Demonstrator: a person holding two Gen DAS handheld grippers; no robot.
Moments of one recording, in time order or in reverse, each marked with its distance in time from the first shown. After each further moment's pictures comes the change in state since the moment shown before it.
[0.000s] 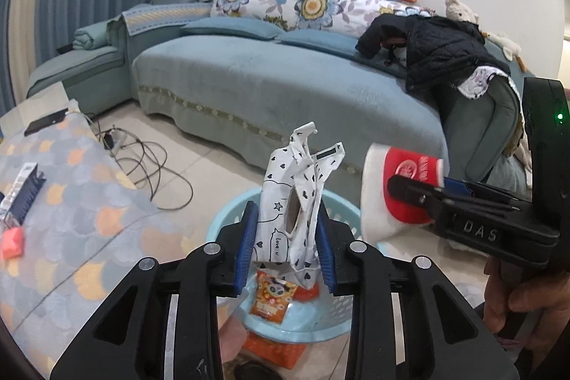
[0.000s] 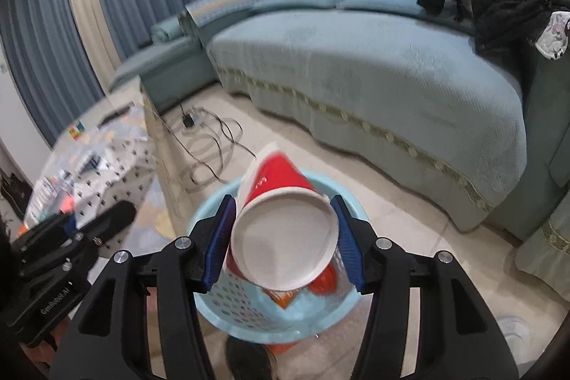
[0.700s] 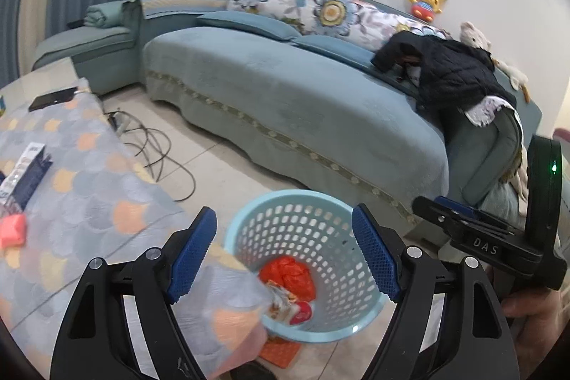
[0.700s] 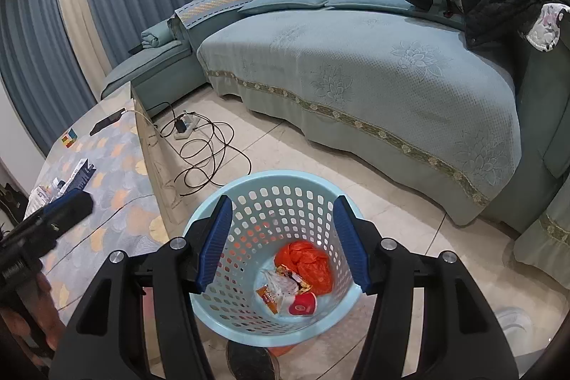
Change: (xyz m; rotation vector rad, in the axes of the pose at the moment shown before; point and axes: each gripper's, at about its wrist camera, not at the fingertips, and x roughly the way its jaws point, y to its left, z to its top) left arm -0.018 0.051 0.015 -0.110 -0.009 -0.023; right arm -0.002 -0.003 0.002 0.044 -0.021 -0.011
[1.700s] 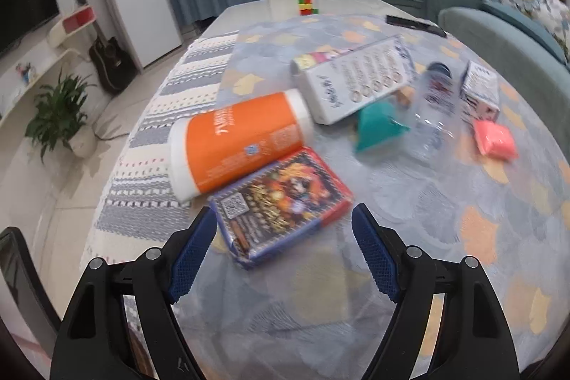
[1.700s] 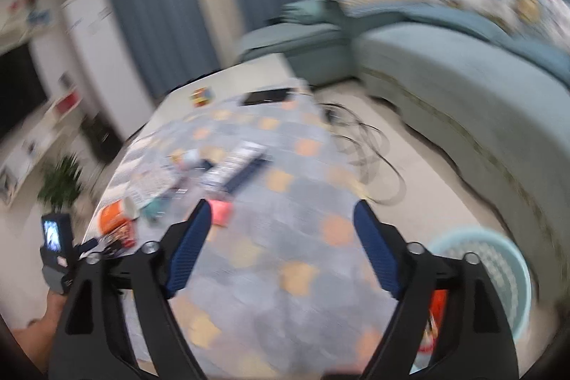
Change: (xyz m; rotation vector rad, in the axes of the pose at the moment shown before) left arm -0.194 0.333 -0.099 -0.407 0.143 0.911; right arm 0.013 0.292 0.029 -0.360 0.053 0.459
